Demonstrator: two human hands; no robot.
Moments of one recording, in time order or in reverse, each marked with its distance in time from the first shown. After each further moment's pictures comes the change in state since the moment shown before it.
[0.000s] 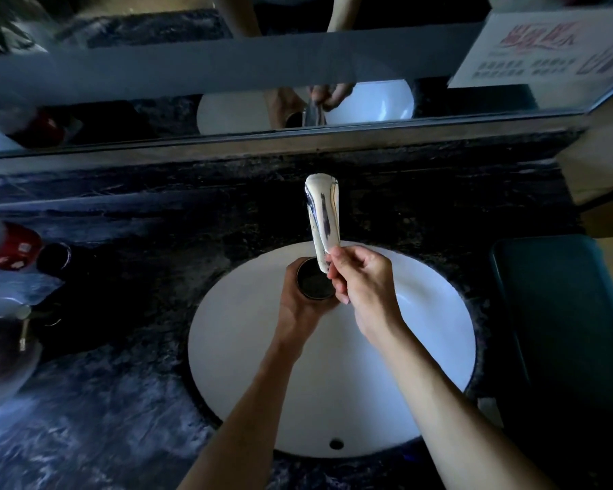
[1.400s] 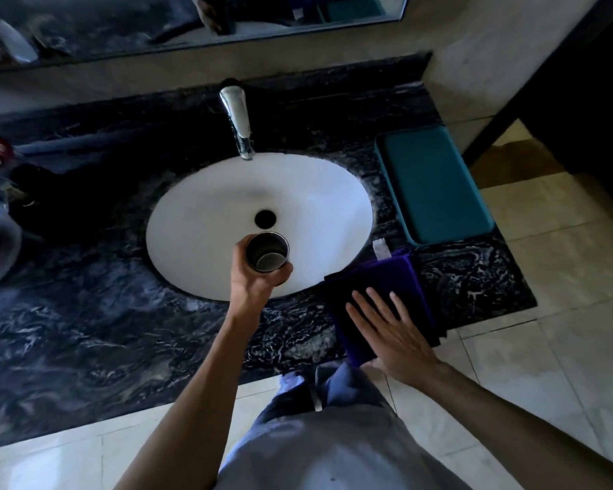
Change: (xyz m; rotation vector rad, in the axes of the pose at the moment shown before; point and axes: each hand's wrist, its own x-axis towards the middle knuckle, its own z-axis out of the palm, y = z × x) left_hand -0.200 -0.047 0.022 0.089 0.087 0.120; right_hand -0.239 0.188 -0.262 -1.828 -0.395 -0.561
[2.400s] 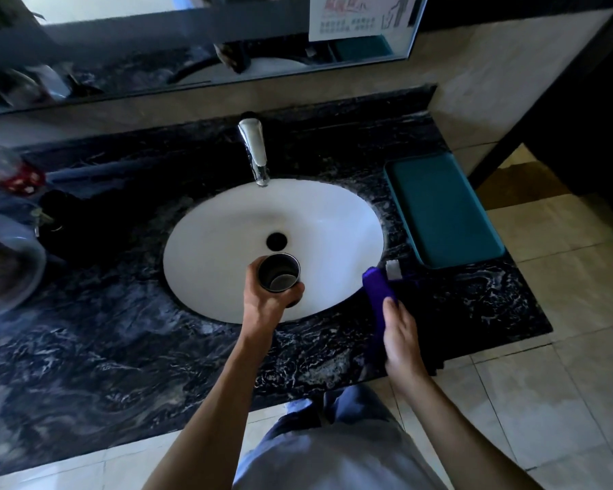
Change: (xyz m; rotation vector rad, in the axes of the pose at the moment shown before) left_hand -0.003 0.018 -0.002 -0.052 0.008 -0.032; right_hand 0.057 -0.035 -0.047 1.609 0.623 0.929
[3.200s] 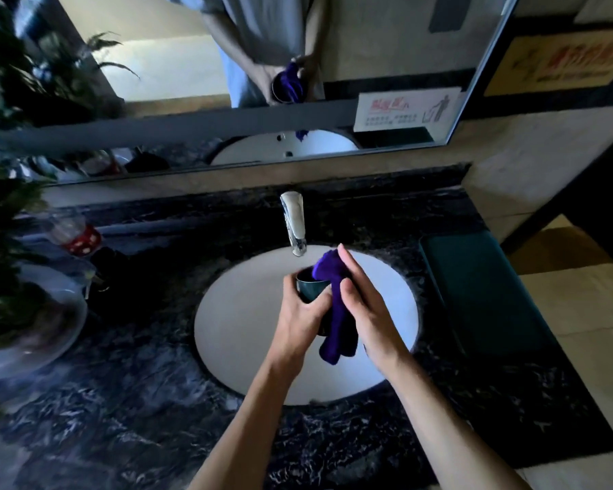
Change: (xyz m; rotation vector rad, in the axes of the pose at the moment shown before) left_hand 0.056 0.102 0.014 -0.062 -0.161 0.039; right_hand 0.016 -0.161 0.104 0.065 -0.639 -0.428
